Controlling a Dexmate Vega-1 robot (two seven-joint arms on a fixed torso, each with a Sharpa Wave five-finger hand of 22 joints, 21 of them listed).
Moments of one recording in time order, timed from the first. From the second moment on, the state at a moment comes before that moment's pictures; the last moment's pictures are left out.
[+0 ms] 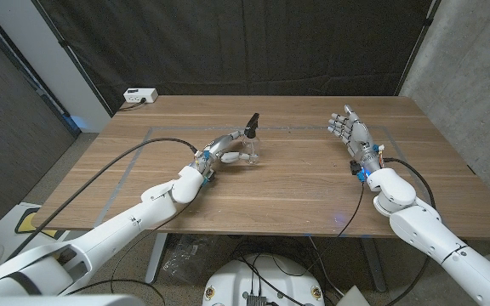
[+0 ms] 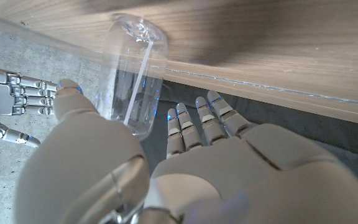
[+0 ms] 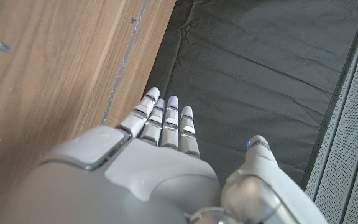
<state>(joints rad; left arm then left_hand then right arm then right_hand) 0.74 0.61 0.71 -1.34 0.35 -0.29 0.35 0.71 -0.10 -0.11 -0.12 0.39 0.26 -0.04 0.26 0.19 0.33 -0.13 0.24 0.18 0.28 -0.04 0.21 0.18 0.26 -0.04 0.24 0.17 -1.16 -0.66 -0.26 -1.73 0.57 0.25 -0.18 0.13 0.02 0.31 -0.10 0.18 0.27 0.06 0.20 0.19 0.33 0.11 0.23 0.18 0.21 0.08 0.19 0.18 0.26 -0.02 0.25 0.18</state>
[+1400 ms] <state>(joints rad) 0.65 0.51 0.76 -1.18 0.30 -0.40 0.33 1.04 0.06 0.04 -0.16 0.24 0.68 -0.08 0.33 0.19 0.81 -0.14 0.24 0.18 0.81 -0.08 0.22 0.17 0.64 -0.06 0.30 0.18 -1.20 -0.66 -0.23 -1.76 0.57 0.25 -0.21 0.13 0.02 0.30 -0.10 0.18 0.28 0.05 0.20 0.19 0.33 0.12 0.23 0.18 0.22 0.08 0.19 0.18 0.27 -0.01 0.25 0.18</state>
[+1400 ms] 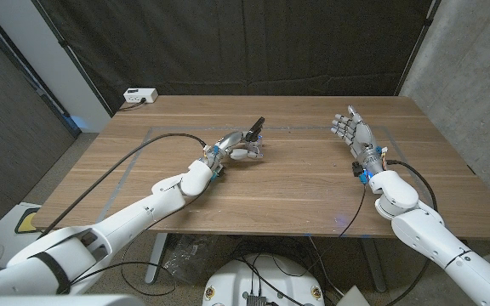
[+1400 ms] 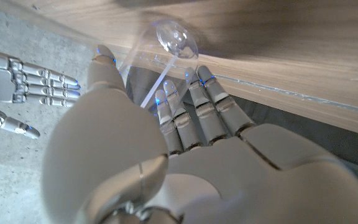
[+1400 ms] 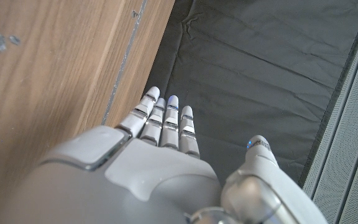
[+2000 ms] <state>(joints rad) 0.71 0.47 0.70 -1.23 0.19 -0.41 0.34 1.05 0.05 0.09 -0.22 0.18 0.79 0.01 0.33 0.19 0.96 -0.03 0.22 0.18 0.97 -0.05 0.21 0.16 0.82 -0.09 0.33 0.17 -1.21 -0.68 -0.23 -1.76 0.58 0.25 -0.18 0.13 0.02 0.30 -0.10 0.18 0.28 0.05 0.20 0.19 0.34 0.11 0.23 0.18 0.22 0.08 0.19 0.18 0.27 -0.01 0.25 0.18</state>
